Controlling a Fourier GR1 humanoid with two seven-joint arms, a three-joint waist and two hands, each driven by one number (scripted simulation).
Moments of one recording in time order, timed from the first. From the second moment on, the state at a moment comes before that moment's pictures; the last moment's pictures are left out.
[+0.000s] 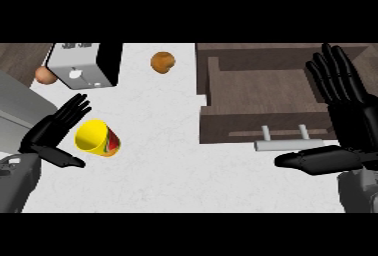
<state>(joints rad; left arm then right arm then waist) -0.49 0.46 0.13 -0.50 0.02 -0.66 -0.61 -0.26 -0.18 -0.07 -1.86 -0.10 0.15 0.08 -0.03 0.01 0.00</state>
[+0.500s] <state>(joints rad) -0.51 0.43 0.08 -0.34 -0.07 -0.55 -0.77 -0.28 -0.17 -0.07 -1.87 -0.11 0.15 0.10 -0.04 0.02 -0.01</state>
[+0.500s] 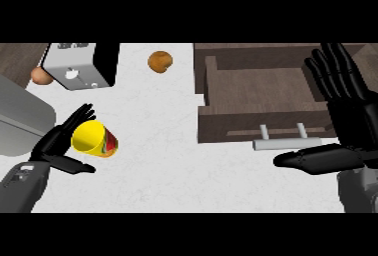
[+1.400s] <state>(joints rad) -0.55 0.37 0.05 -0.25 -0.10 -0.48 -0.90 -0.29 -0.19 -0.09 -1.88 -0.13 0.17 0.13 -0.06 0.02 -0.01</state>
